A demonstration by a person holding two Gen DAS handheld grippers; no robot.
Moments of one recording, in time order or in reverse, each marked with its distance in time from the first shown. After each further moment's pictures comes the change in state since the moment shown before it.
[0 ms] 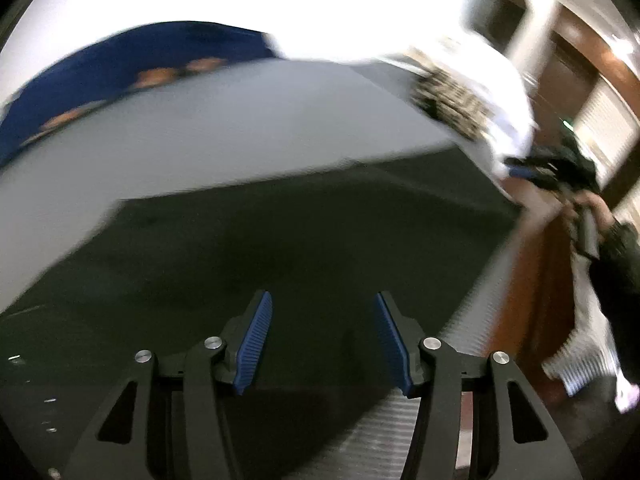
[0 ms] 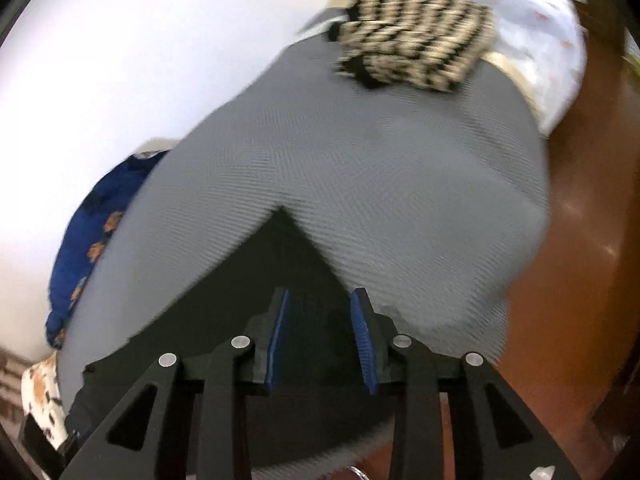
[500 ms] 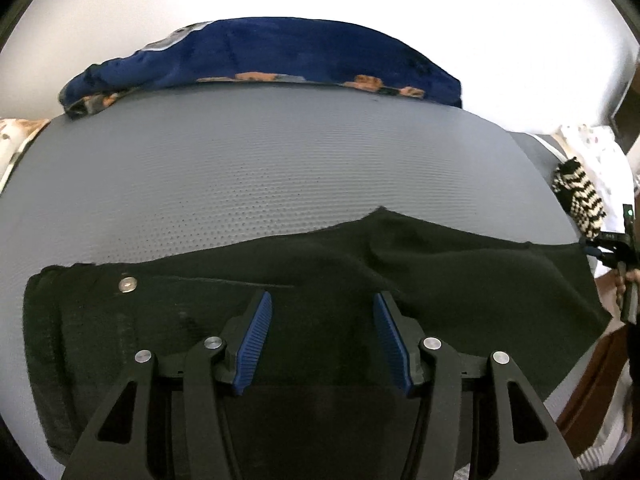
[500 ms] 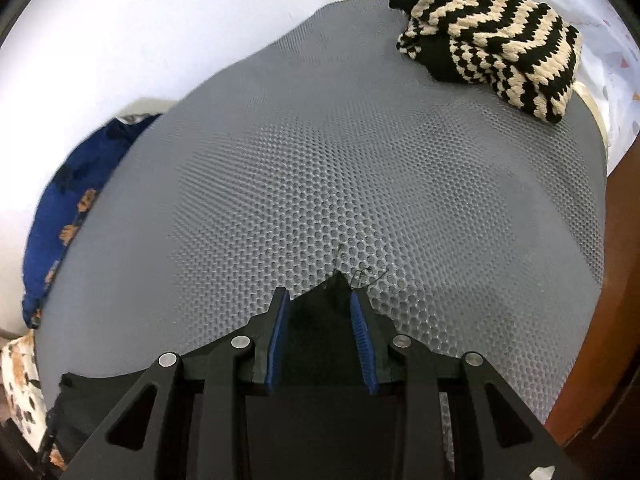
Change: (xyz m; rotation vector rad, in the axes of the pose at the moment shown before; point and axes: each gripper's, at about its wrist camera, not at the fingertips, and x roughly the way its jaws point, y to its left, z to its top) left arm -0.043 0.124 -0.023 -0.337 -0.070 0.309; right arm 0.092 0.045 0.052 -0.101 0.137 -0.083
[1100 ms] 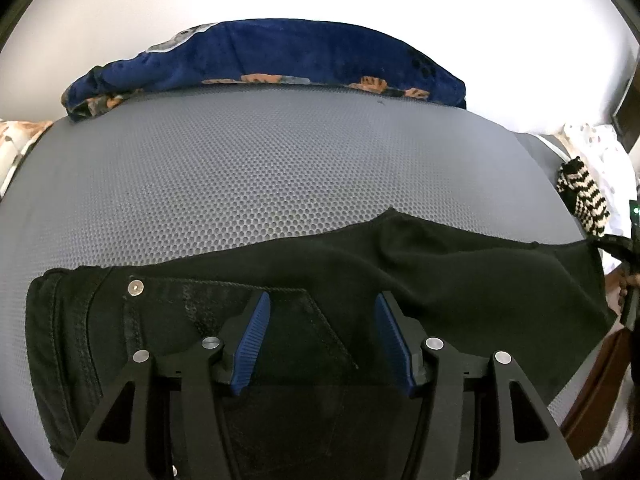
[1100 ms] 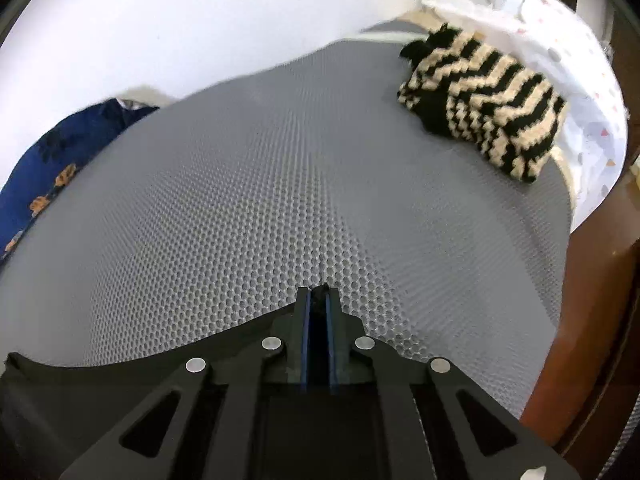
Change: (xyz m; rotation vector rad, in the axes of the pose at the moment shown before) left arm -0.001 0.001 0.002 0.007 -0.011 0.005; right arm -0.017 0.032 -0.013 -0.153 -0.156 -0.177
